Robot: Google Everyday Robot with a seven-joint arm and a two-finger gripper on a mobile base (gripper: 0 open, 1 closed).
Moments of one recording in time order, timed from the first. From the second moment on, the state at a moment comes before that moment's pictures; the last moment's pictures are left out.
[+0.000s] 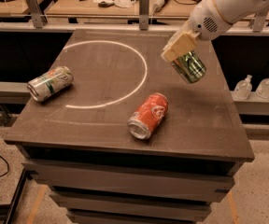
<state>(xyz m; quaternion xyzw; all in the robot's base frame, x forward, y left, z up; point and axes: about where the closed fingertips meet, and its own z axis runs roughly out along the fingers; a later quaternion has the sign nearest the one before) 0.617 -0.111 0.955 -0.52 0.78 0.15 0.31</state>
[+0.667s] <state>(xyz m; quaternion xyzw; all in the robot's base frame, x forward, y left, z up) 0.632 -0.092 0.898 -0.53 0.79 0.16 0.27</state>
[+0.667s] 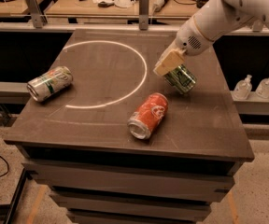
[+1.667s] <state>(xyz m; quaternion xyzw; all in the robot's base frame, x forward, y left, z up) 0.638 -0.075 0.873 -0.54 0.78 0.15 0.27</state>
